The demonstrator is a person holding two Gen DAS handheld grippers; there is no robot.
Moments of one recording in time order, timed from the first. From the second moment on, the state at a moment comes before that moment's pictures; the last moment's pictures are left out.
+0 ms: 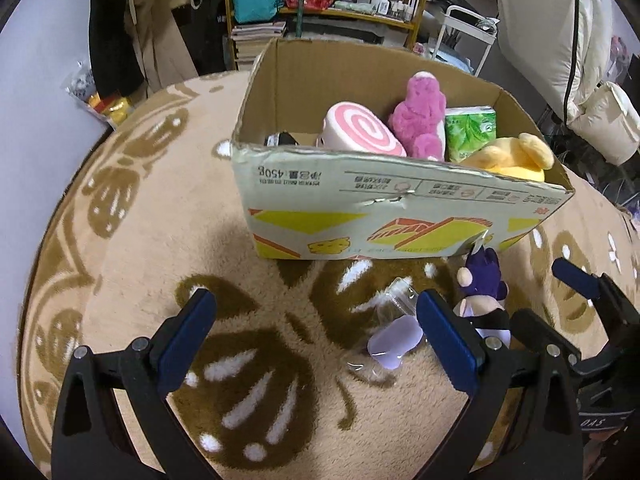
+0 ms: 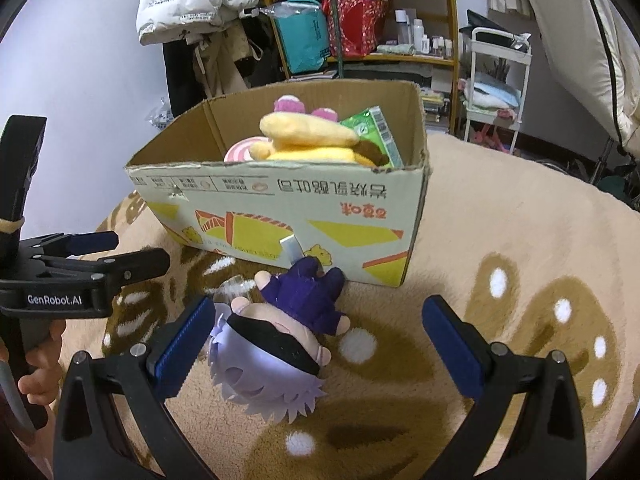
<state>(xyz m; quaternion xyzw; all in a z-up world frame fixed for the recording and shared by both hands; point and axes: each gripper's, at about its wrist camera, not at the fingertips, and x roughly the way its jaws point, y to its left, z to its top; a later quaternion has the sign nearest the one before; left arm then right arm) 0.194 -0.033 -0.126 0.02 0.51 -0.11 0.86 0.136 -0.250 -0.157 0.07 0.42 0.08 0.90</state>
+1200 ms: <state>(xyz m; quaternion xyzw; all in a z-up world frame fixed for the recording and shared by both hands) 0.216 -0.051 -0.191 0.03 0.60 -0.19 0.78 0.141 -0.203 -0.201 0.02 0.51 0.17 0.84</state>
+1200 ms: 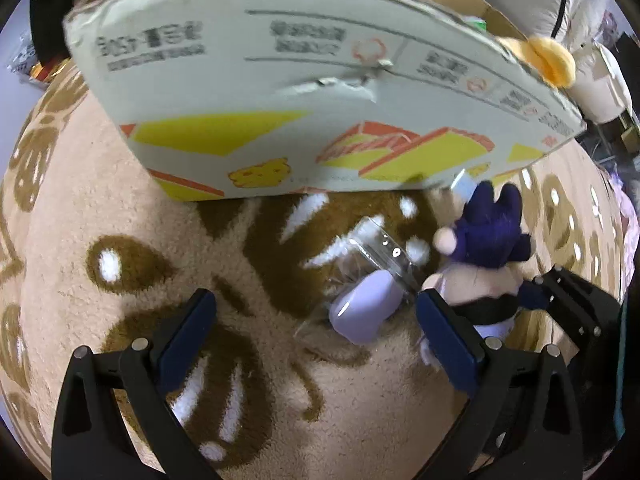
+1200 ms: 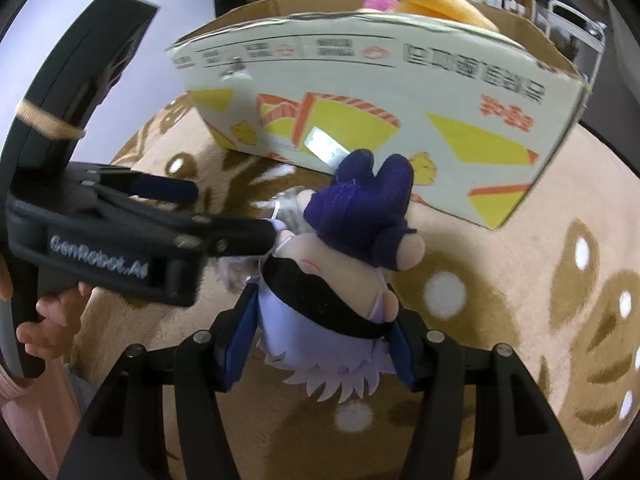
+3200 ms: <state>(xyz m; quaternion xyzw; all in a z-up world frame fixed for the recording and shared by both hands) 0.213 -0.087 -0.214 0.08 0.57 -0.14 0.80 0.137 -0.211 -0.211 0.02 0.54 0.14 0.83</state>
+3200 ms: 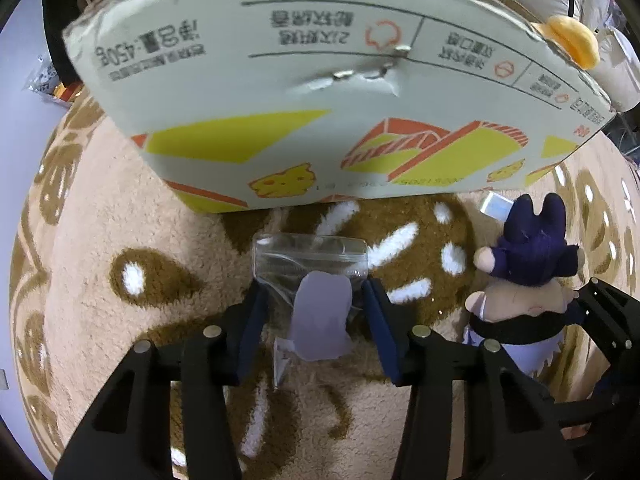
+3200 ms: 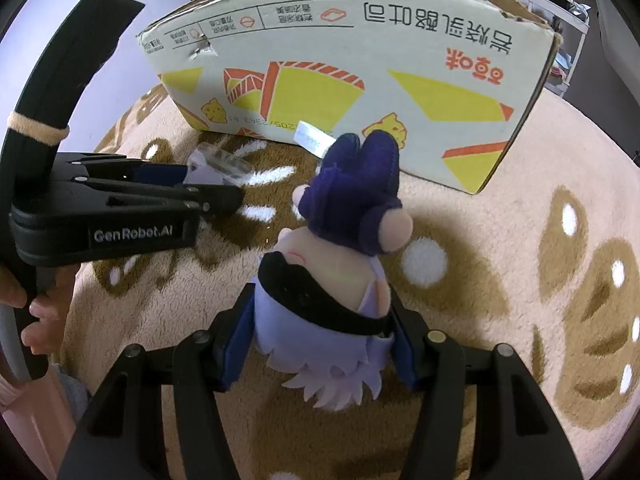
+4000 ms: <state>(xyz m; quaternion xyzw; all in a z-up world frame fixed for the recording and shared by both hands) 0.160 -0.034 -0.143 0.06 0.50 -0.11 0.86 0.129 -0.231 -0.190 0.05 0.49 0.12 0.86</state>
